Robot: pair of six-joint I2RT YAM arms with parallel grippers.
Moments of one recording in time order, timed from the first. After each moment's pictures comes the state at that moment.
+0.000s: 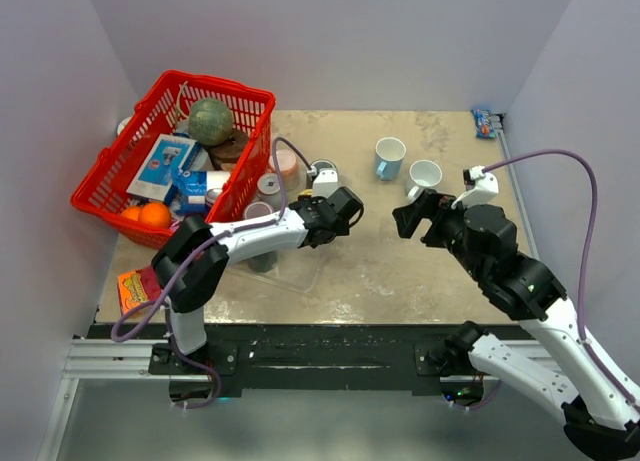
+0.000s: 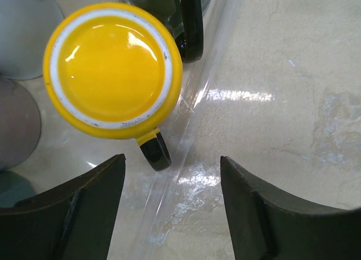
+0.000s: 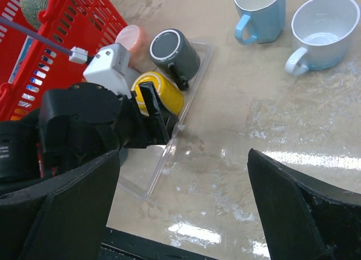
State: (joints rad) left arm -0.91 1.83 1.31 -0.45 -0.60 -0.80; right arm 0.66 0.71 1.00 -0.64 0.33 0.60
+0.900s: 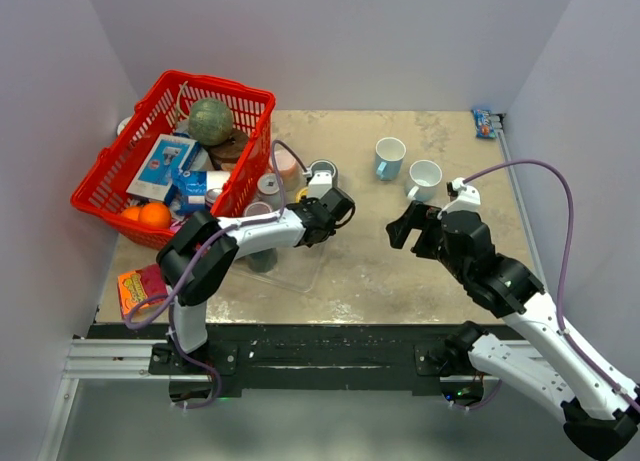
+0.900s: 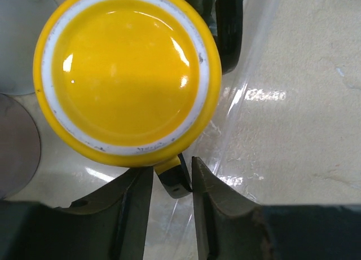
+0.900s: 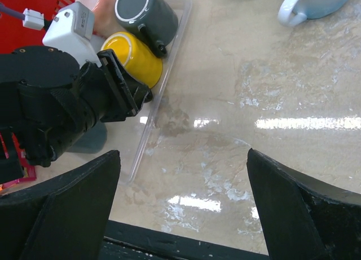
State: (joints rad) left arm -0.85 1.89 1.25 -0.33 -0.58 -0.73; right arm 0.66 0.71 0.86 -0.63 0.32 0.69
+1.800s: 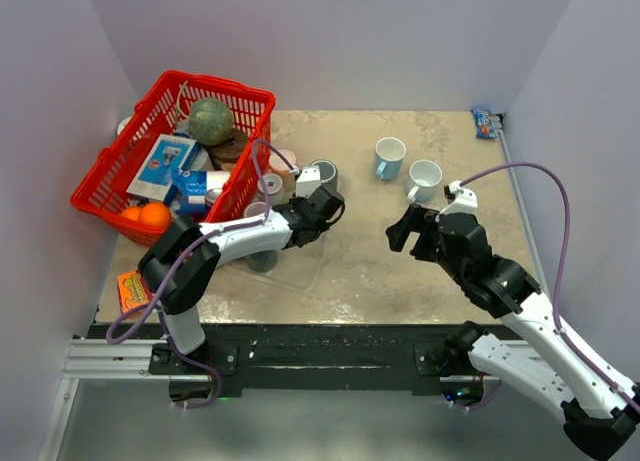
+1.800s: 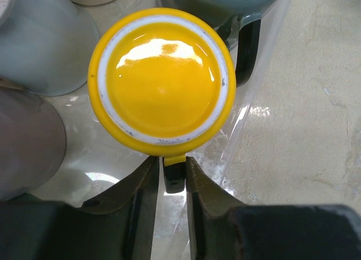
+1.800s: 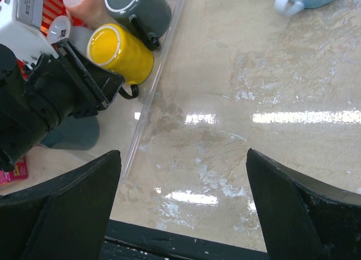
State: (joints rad) left arm -0.83 1.79 1.16 -0.27 -0.60 -0.76; right arm 0.66 0.71 0.83 -0.63 0.32 0.69
